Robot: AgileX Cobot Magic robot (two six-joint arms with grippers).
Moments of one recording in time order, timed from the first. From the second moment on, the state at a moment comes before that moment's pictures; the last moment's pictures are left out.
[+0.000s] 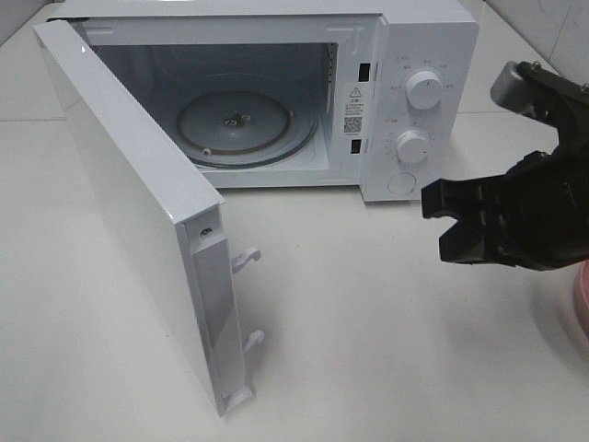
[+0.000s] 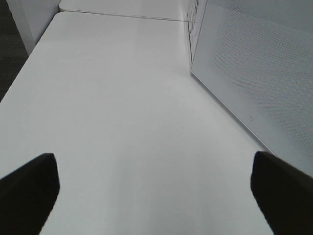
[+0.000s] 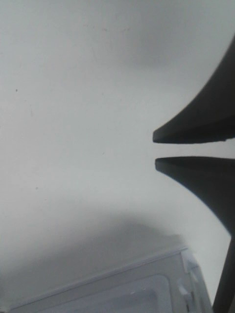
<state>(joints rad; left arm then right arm) 0.00 -0.01 -0.52 -0.01 1.09 -0.05 0.44 1.22 -0.62 0.24 0.42 0.21</state>
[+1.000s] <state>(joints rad) 0.00 -0.01 -0.52 -0.01 1.09 -0.05 0.44 1.22 -0.74 -0.15 0.81 0.16</state>
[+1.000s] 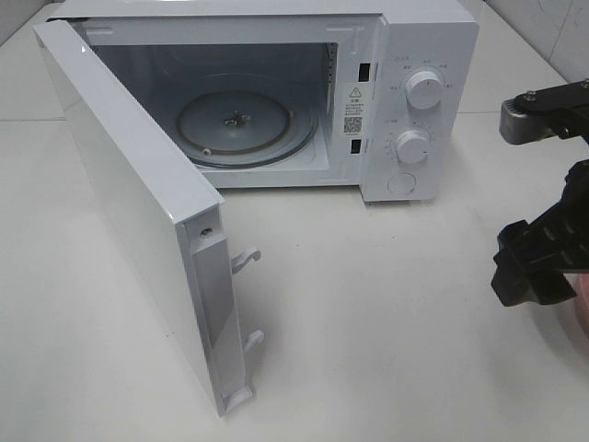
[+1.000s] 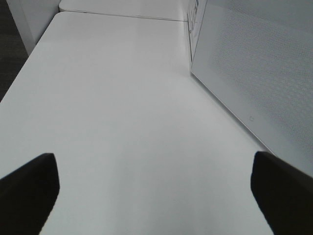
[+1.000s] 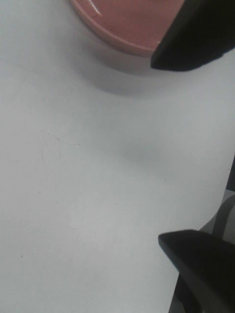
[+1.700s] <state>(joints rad) 0.00 -0.01 -0.52 -0.01 1.09 -0.05 0.20 1.22 -0.74 -0.18 0.81 0.13</state>
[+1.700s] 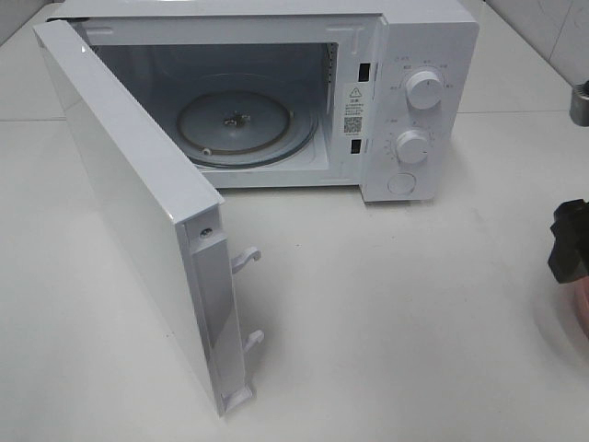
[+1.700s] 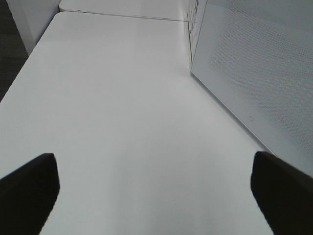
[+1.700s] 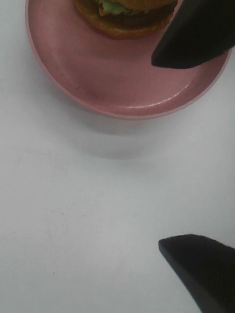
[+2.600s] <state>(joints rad) 0.00 -0.01 -0.52 -0.01 1.09 -0.05 0.04 1.43 -0.74 -0.22 0.67 0.13</state>
